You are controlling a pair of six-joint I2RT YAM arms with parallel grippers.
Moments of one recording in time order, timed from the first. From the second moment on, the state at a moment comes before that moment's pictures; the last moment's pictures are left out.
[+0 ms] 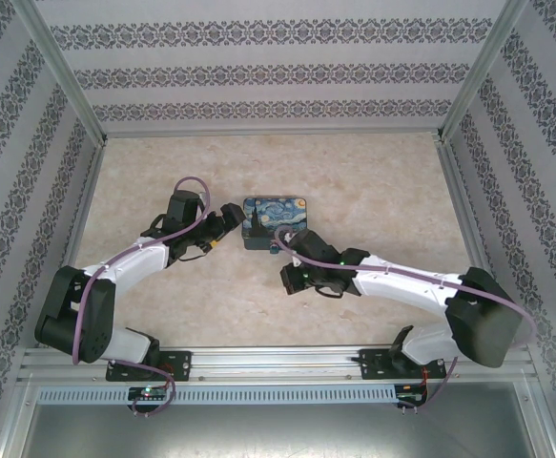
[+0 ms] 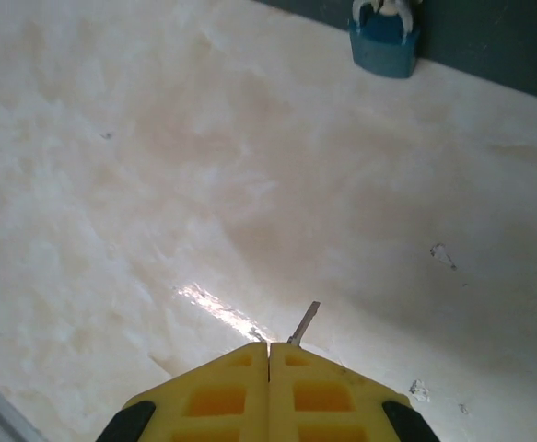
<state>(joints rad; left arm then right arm) -0.29 1.41 0.73 -0.03 0.40 -0.94 0.87 1.36 0.76 -0.34 -0.12 0.55</state>
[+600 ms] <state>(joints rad) -0.44 1.41 0.73 0.21 0.43 -1.25 0.69 1.14 0.70 -0.13 -0.22 0.76</state>
